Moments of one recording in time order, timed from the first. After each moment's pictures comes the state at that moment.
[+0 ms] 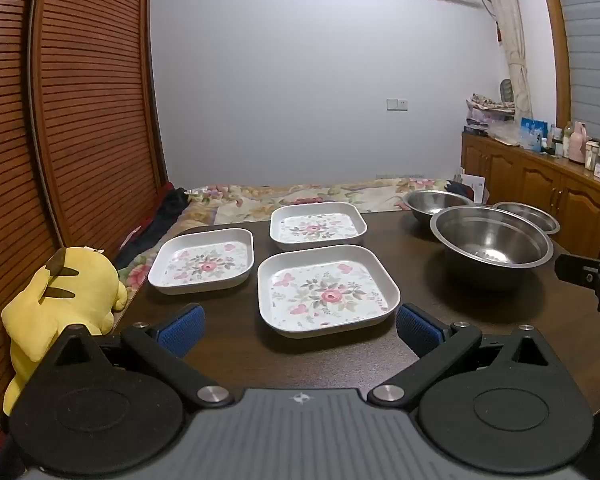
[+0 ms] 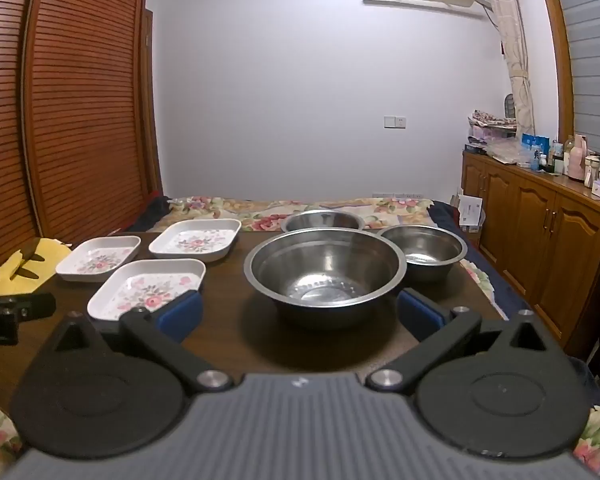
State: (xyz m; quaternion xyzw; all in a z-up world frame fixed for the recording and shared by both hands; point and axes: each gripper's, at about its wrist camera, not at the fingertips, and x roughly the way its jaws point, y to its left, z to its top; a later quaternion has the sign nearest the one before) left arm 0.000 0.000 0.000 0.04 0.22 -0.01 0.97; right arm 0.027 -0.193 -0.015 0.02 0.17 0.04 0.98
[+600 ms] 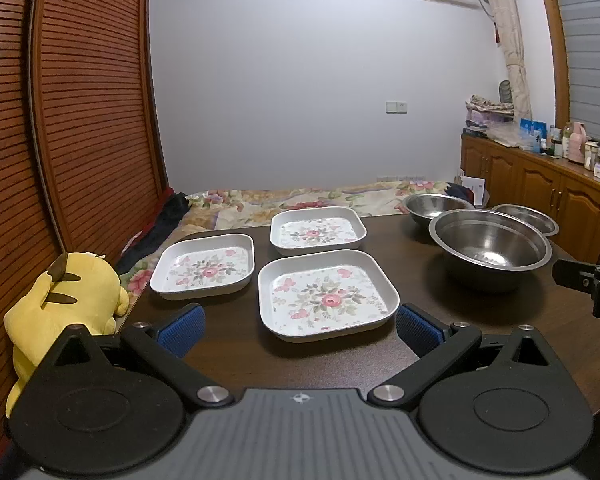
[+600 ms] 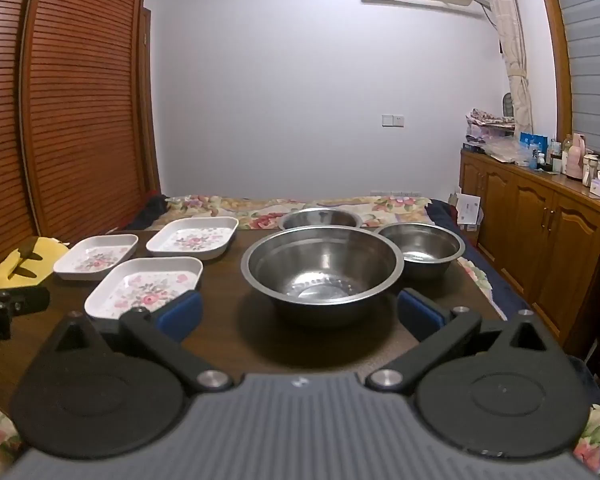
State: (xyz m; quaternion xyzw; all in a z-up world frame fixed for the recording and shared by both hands) left arm 0.000 -0.001 0.001 0.04 0.21 -0.01 0.98; right arm 0.025 -0.195 -0.016 0.02 0.17 0.03 0.98
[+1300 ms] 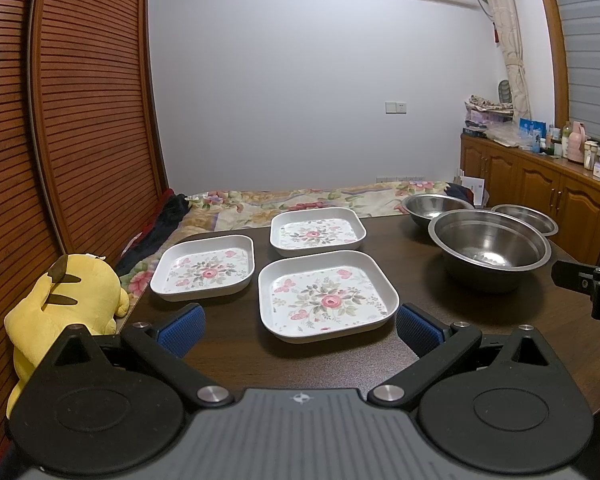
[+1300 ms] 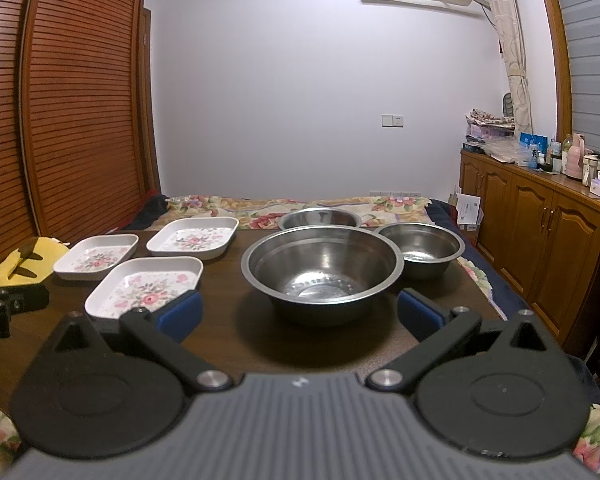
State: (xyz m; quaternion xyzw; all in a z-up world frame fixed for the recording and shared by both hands) left arm 0.000 -0.001 0.003 0.05 0.21 -0.01 0.98; right arm 0.025 -0.195 -0.017 0.02 0.17 0.03 0.98
